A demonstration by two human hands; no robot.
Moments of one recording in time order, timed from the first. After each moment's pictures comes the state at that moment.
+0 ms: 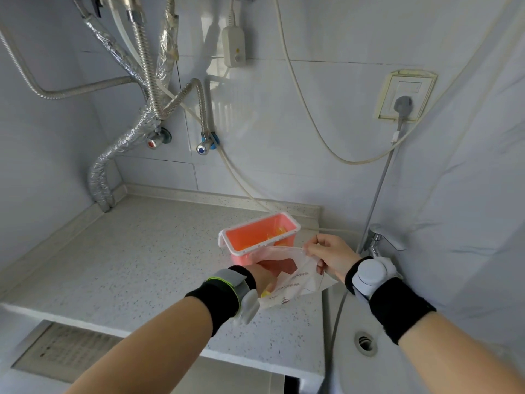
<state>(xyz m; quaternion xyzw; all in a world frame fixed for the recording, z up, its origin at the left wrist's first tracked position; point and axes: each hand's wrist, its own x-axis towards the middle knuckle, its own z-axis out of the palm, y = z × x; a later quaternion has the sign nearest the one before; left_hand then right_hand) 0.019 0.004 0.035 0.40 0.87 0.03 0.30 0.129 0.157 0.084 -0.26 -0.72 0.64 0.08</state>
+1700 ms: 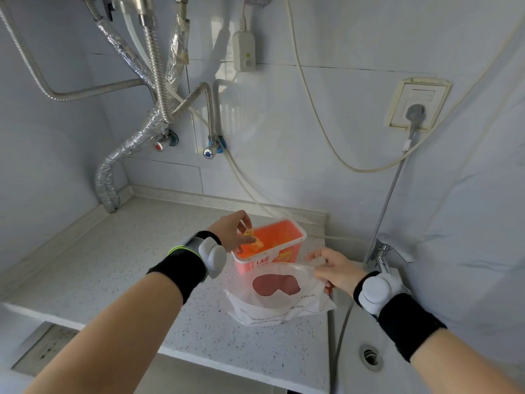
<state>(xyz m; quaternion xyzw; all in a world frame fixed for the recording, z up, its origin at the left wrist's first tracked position) -0.057 -0.027 0.107 0.33 0.87 0.32 0.19 0.131 0.168 0.069 -0.23 -0.80 0.56 -0.02</state>
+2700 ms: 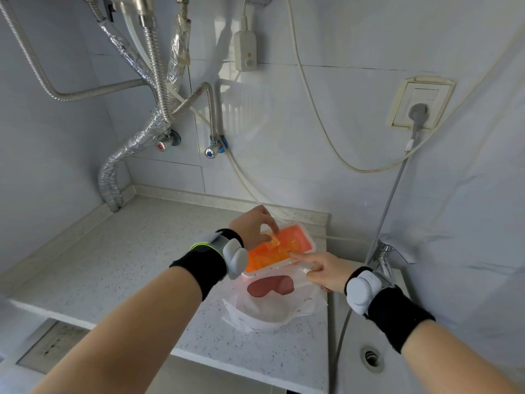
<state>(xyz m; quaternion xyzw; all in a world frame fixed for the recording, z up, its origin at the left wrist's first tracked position) -0.034 0.006 0.115 0.44 0.86 0.25 0.09 0.123 0.165 0.074 -0.12 -0.88 0.45 -0.09</state>
